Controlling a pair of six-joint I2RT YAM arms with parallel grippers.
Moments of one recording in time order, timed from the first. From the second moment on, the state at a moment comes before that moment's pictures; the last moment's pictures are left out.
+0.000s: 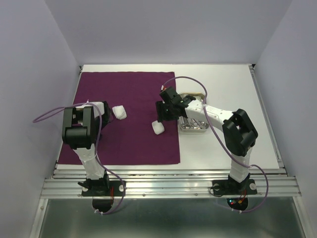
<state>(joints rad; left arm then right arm) 0.01 1.88 1.04 -1.19 -0.78 -1.15 0.75 1.91 1.46 -0.51 0.06 0.51</state>
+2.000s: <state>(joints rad) 0.02 1.89 1.03 -1.18 -0.76 -1.15 0.75 1.93 1.48 -0.51 0.09 0.52</state>
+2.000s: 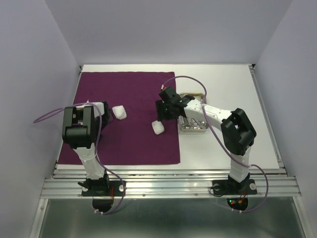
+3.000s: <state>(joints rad) -0.01 1.91 1.03 -1.19 -0.76 -1.14 0.75 1.93 1.46 -0.49 0.13 0.54</state>
